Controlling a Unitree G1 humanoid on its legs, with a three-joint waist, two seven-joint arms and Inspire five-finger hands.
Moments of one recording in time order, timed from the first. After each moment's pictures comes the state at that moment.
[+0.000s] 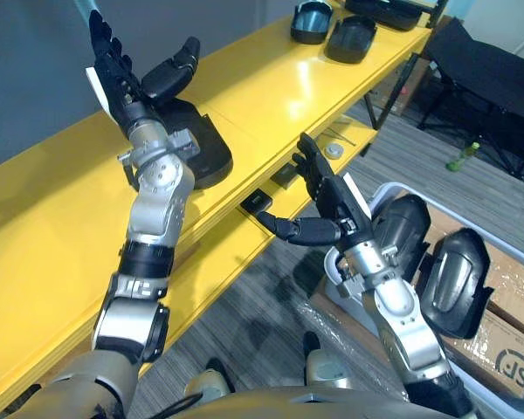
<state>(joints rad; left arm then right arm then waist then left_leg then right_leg) -0.53 0.28 -0.02 -0.08 -0.34 -0.02 0.58 -0.04 -0.31 0.23 -0.21 0.07 -0.15 0.07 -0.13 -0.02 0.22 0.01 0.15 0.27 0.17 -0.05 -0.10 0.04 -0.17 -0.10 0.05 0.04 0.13</state>
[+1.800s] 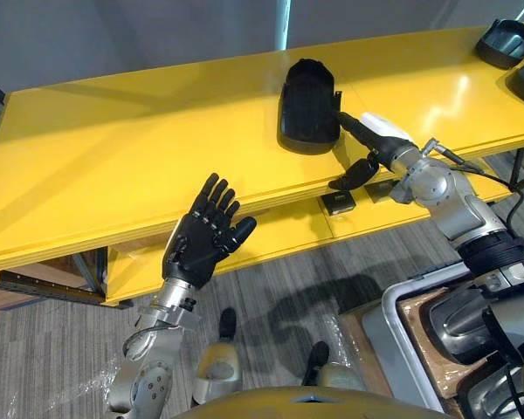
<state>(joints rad) 0.32 0.21 -0.12 -0.30 -0.79 -0.06 -0.21 -0.73 -0.75 0.42 0.40 -0.27 -0.02 0.18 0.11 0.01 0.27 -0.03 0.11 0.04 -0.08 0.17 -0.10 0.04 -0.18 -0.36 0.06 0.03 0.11</state>
